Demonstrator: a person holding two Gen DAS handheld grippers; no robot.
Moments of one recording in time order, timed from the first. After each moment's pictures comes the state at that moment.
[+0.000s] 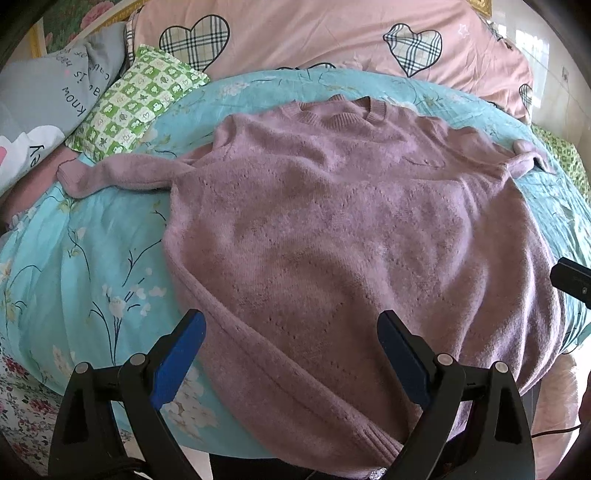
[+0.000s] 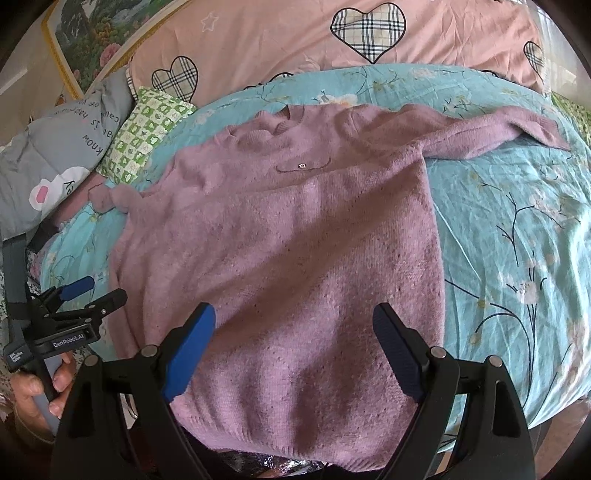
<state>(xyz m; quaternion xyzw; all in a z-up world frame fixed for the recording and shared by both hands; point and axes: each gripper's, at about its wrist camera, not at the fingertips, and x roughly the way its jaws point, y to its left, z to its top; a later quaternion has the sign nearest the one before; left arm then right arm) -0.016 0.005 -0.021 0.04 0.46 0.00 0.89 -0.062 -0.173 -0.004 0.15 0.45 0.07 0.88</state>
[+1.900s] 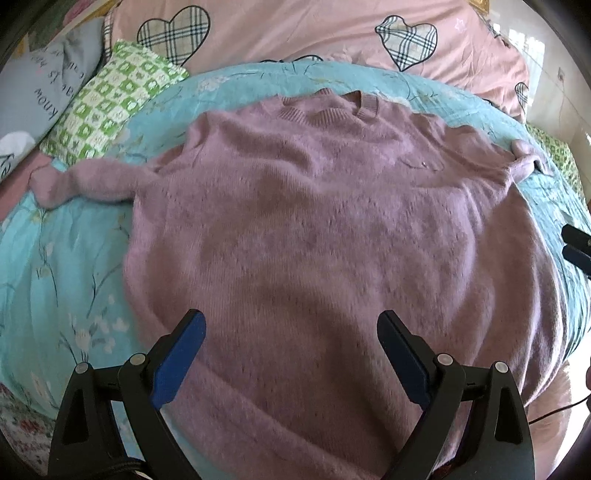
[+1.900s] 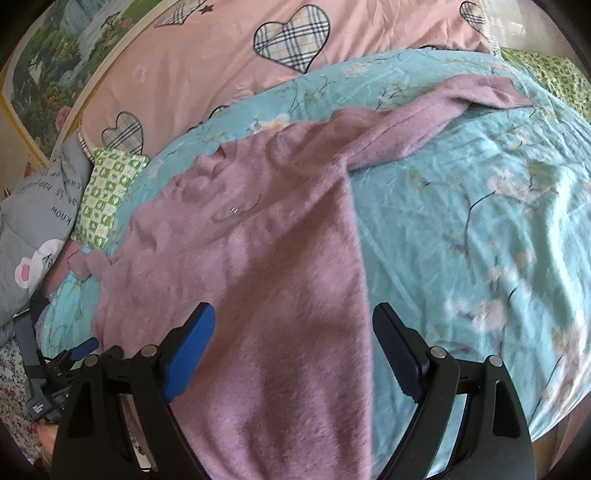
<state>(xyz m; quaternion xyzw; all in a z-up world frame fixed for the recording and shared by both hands) 0.029 -0.004 -0.035 0.04 0.47 -0.03 0.88 -0.037 -0.254 -0.012 0.24 0.42 0.00 0.87</state>
